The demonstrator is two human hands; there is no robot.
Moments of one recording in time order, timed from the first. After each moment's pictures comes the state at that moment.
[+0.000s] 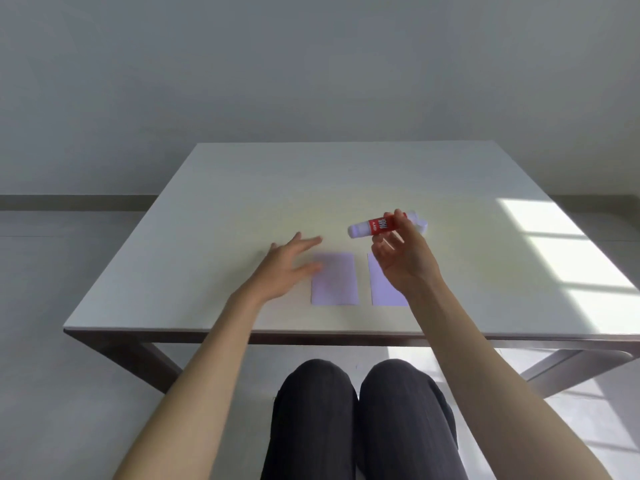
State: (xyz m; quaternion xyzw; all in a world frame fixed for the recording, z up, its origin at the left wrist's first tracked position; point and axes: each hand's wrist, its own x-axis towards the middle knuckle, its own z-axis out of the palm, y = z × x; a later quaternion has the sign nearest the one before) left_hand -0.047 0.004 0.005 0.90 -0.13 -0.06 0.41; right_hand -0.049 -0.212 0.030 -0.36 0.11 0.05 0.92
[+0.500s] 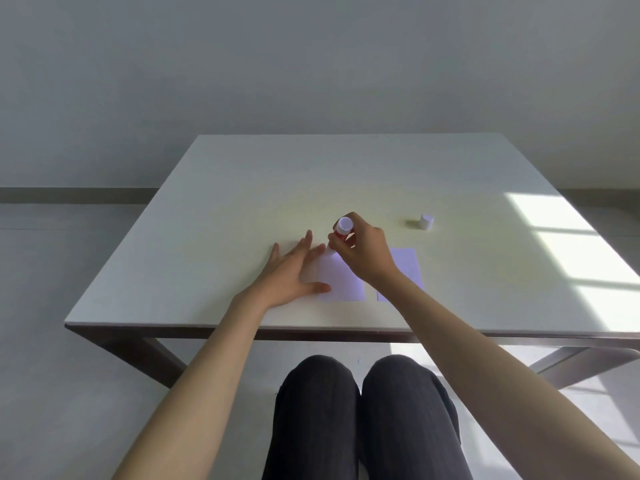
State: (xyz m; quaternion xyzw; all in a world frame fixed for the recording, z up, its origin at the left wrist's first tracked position) left_hand -0.047 0.012 -0.023 0.94 -0.16 -0.11 0.29; right_hand -0.039 -0.161 0.016 -0.88 -0.10 -0.09 0.46
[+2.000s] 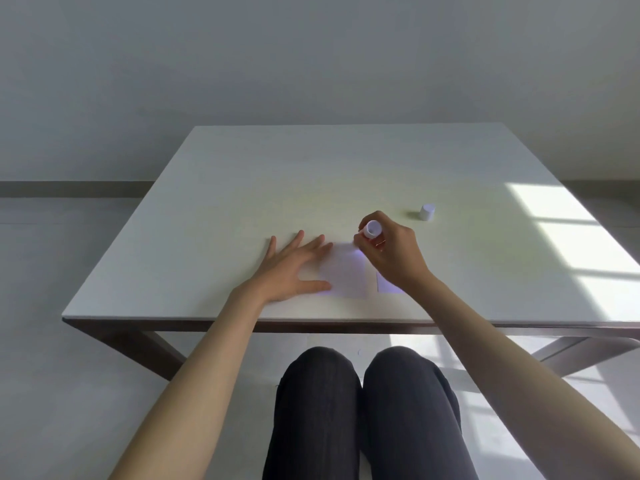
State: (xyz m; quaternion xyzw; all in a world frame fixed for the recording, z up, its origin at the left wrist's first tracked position) left_hand -0.049 0.015 -0.024 0.95 -0.20 -0.11 0.22; right_hand -0.058 -0.198 0.014 -0.89 -0.13 -0.14 0.42
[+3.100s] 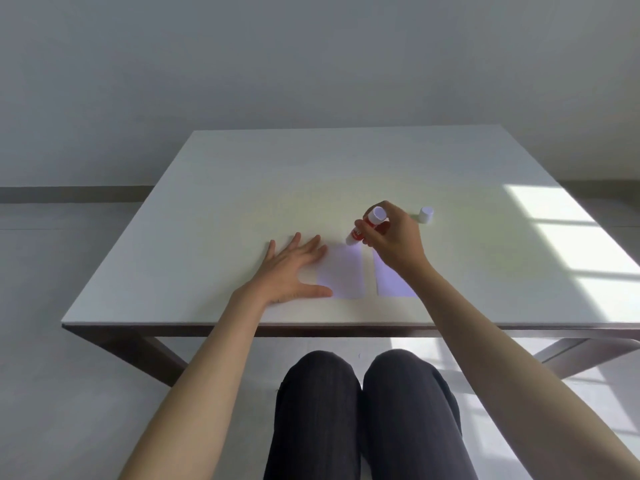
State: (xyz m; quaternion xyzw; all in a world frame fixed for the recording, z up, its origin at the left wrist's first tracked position) left_hand -0.046 0.012 -0.022 0.96 -0.18 -0.12 0.20; right_hand -0.041 -0.198 0.024 -0.84 -0.06 -0.12 0.53
